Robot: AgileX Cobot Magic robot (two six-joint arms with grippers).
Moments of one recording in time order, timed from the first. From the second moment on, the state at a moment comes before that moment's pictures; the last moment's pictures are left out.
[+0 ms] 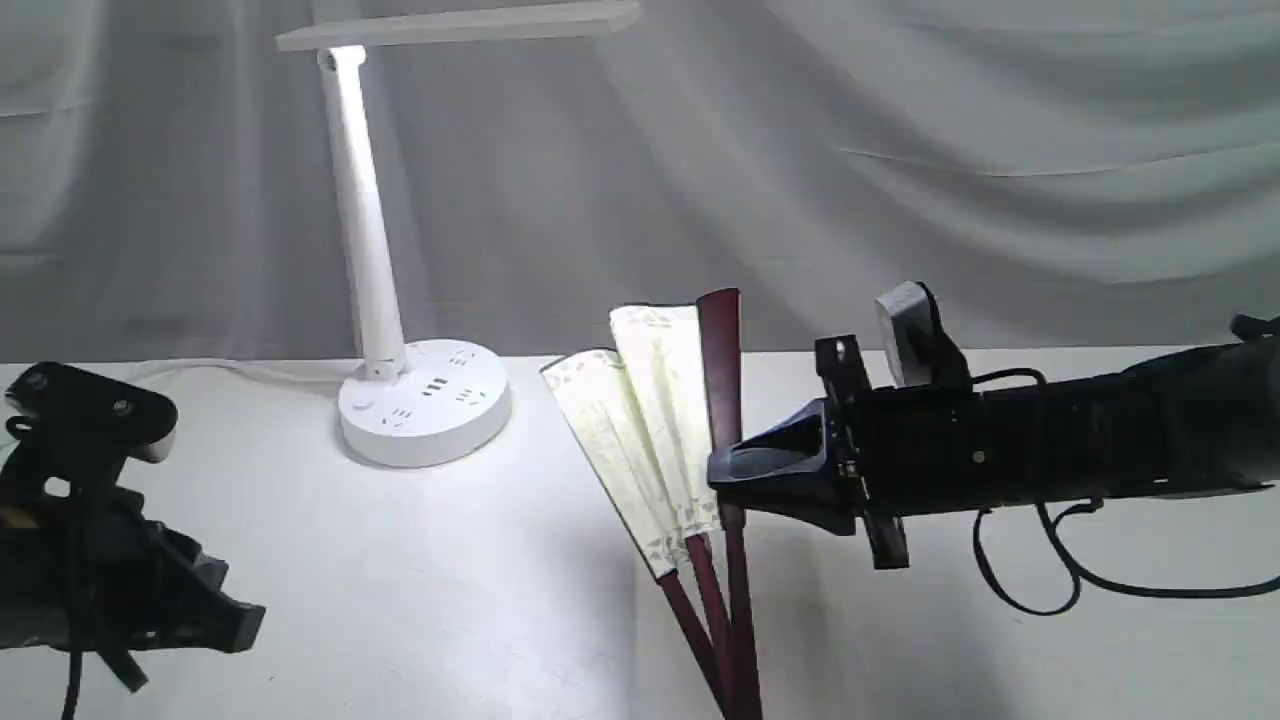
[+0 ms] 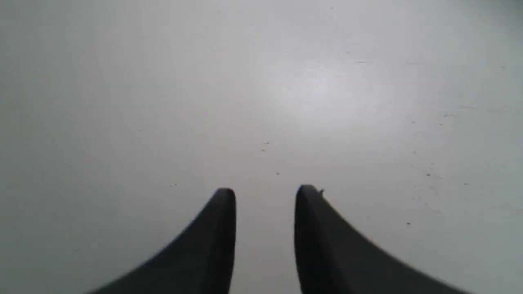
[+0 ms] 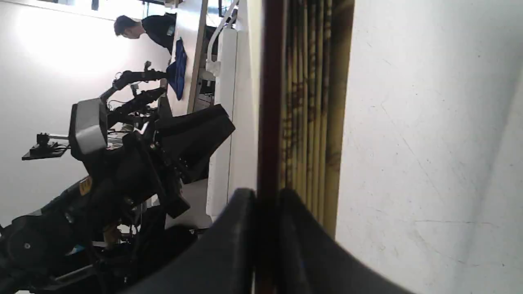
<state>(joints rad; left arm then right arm) -0.14 1.58 -0.71 -0.43 0.07 0.61 -0.06 2.08 -1.19 1.55 1.20 -0.96</state>
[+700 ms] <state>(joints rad) -0.14 1.58 -0.53 0.28 -0.46 -0.25 -0.06 2.08 -1.19 1.54 1.20 -0.99</state>
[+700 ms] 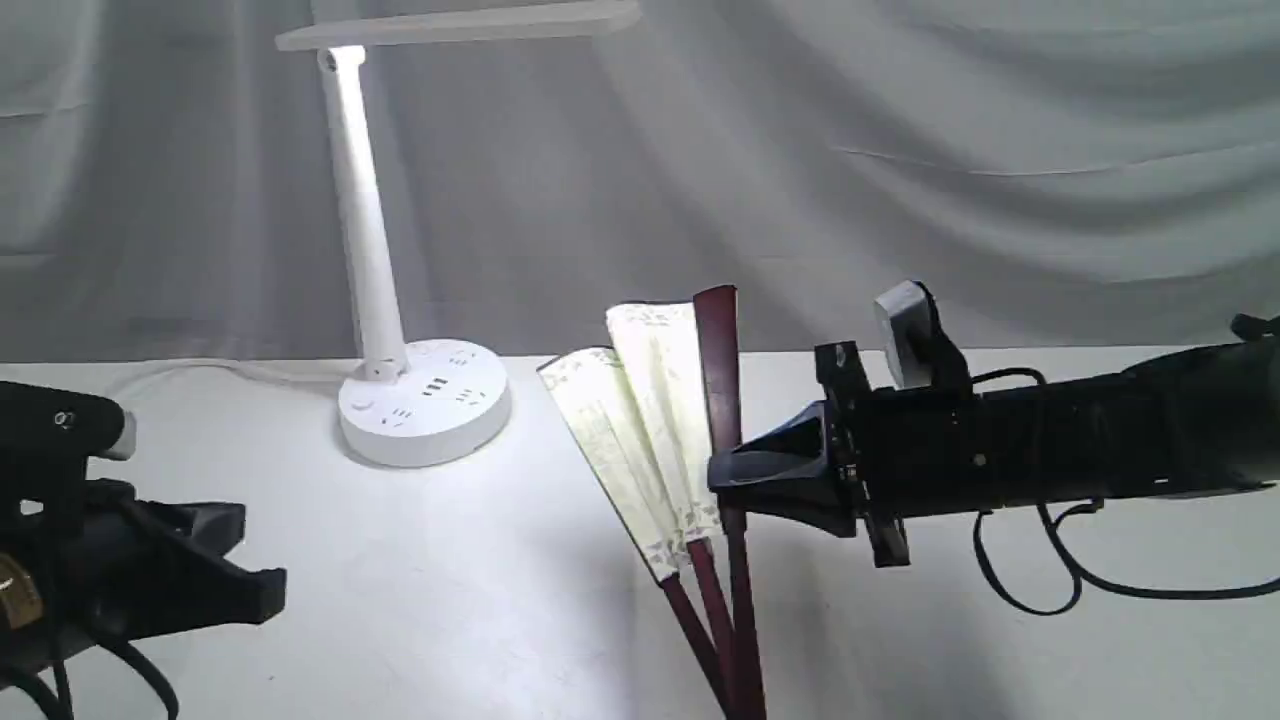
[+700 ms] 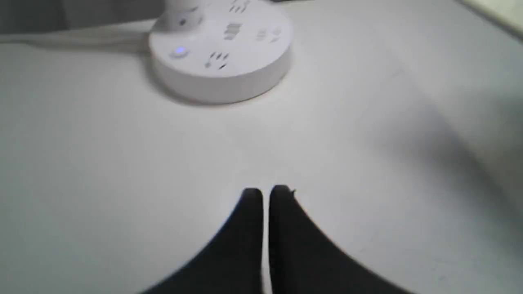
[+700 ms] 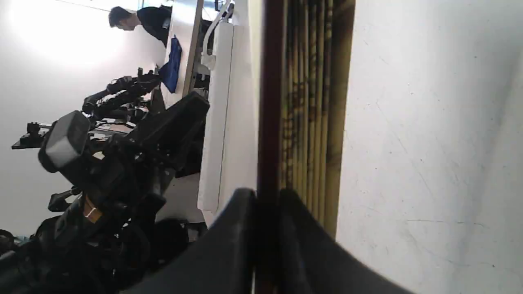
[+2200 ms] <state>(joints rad) -0.15 2.23 -0.95 0.85 -1.21 -1.72 -0.06 2.08 -1.19 1.53 1.20 -1.01</state>
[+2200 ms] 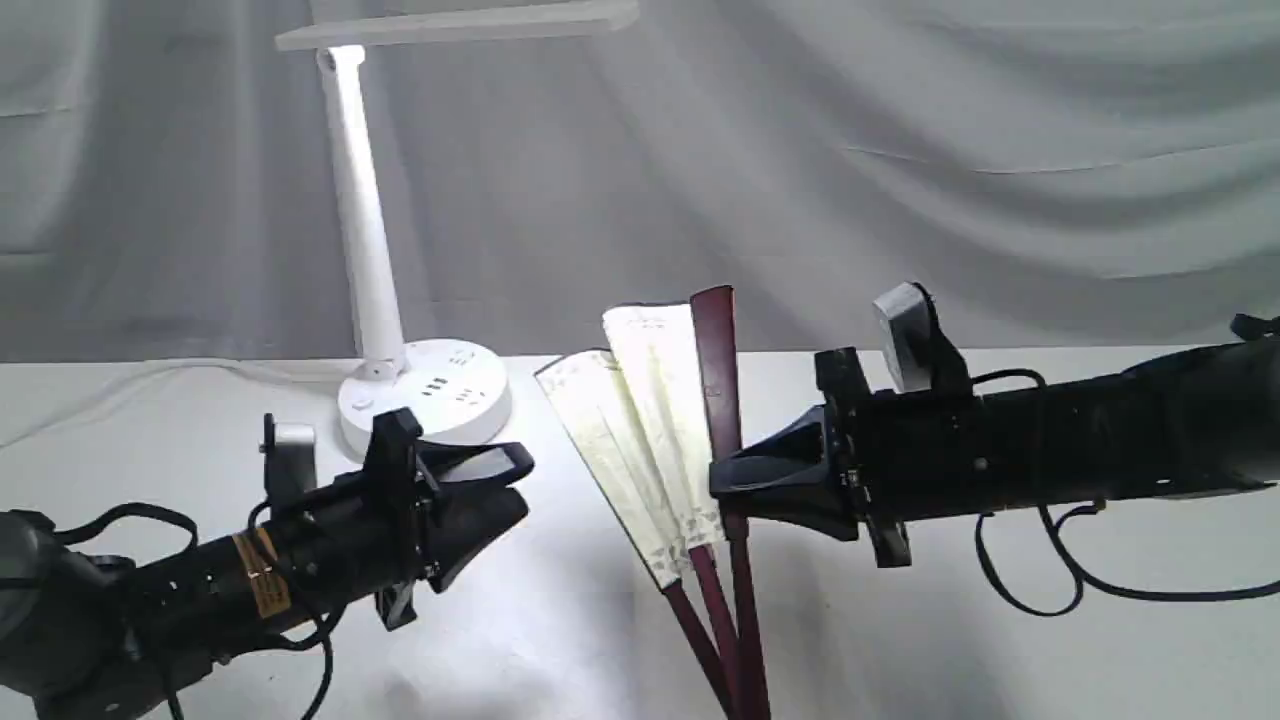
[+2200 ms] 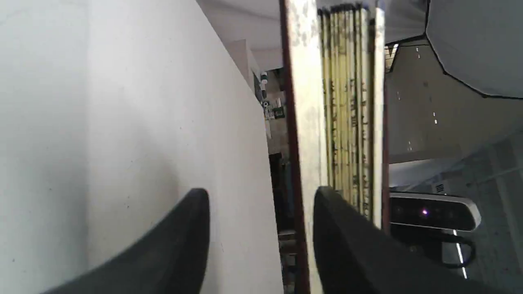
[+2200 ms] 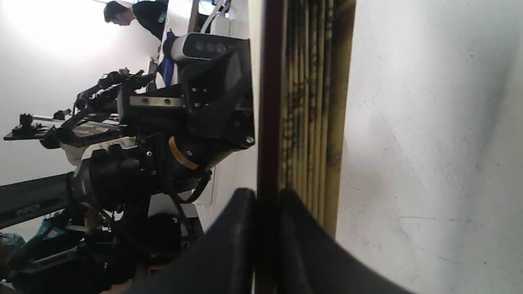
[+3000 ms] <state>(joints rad) -0.28 2.27 -1.02 0.71 -1.21 -1.72 -0.06 2.08 -1.19 1.51 1.20 -1.01</state>
